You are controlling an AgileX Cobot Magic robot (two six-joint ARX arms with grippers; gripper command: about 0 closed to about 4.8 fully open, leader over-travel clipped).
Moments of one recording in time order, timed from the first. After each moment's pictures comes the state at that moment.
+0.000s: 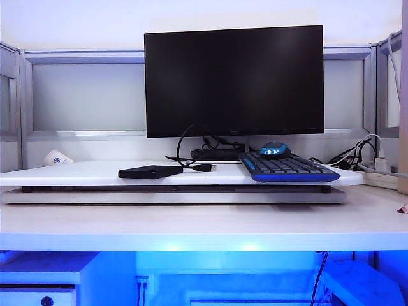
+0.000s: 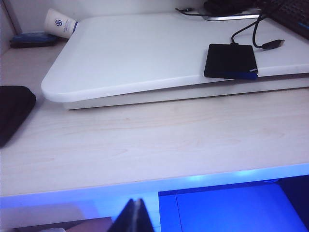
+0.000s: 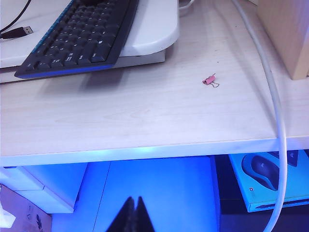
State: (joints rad) left arm -0.17 0.00 0.01 -0.16 -0.06 0.03; right arm -0.06 0.00 0.06 -0.35 -0.18 0.16
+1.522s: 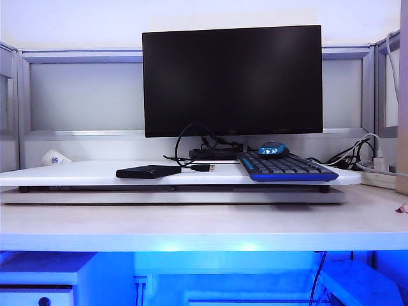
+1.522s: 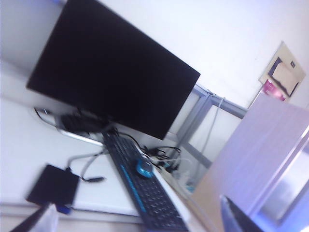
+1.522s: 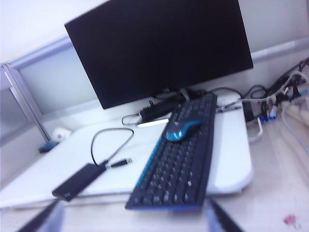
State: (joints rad) left arm -0.17 0.07 0.18 0.21 0.29 -0.65; right arm -0.06 0.00 0.19 -0.01 -0.31 0.39
